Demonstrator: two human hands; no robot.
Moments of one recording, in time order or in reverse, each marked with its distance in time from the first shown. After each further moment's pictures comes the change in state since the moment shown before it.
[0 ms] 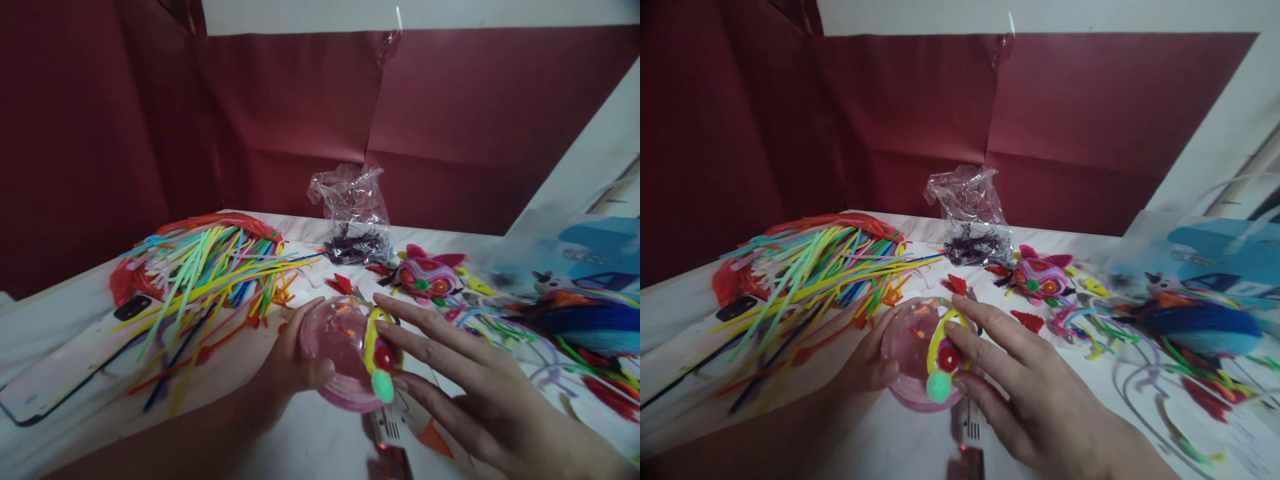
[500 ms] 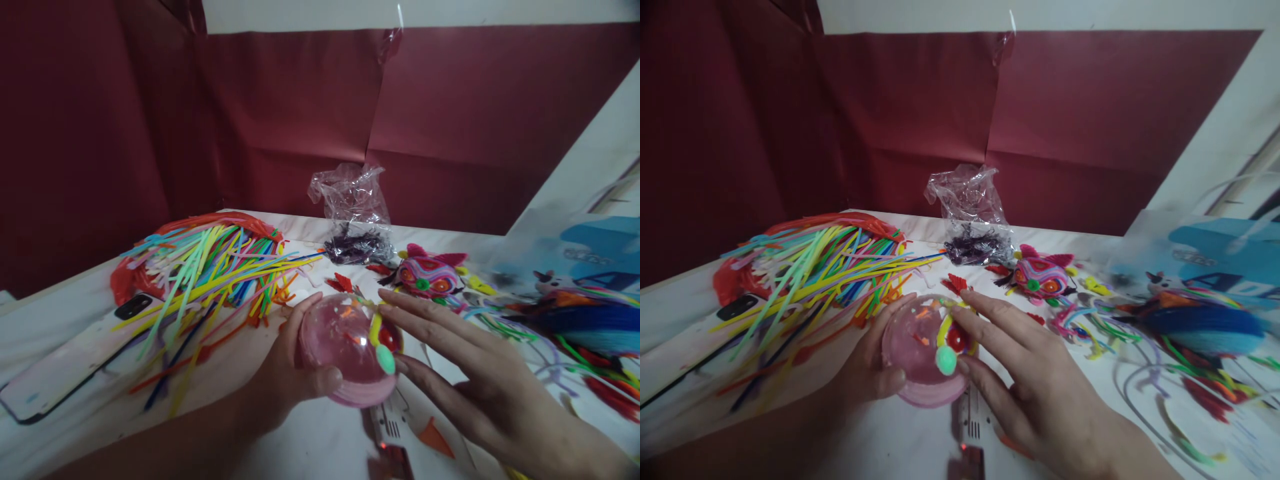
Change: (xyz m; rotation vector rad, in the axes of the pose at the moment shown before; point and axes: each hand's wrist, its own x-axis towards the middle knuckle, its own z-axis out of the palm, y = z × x) left_hand -0.006 0.013 0.014 0.020 0.019 0.027; right_hand 0.007 0.000 -0.001 -0.012 0.060 0.065
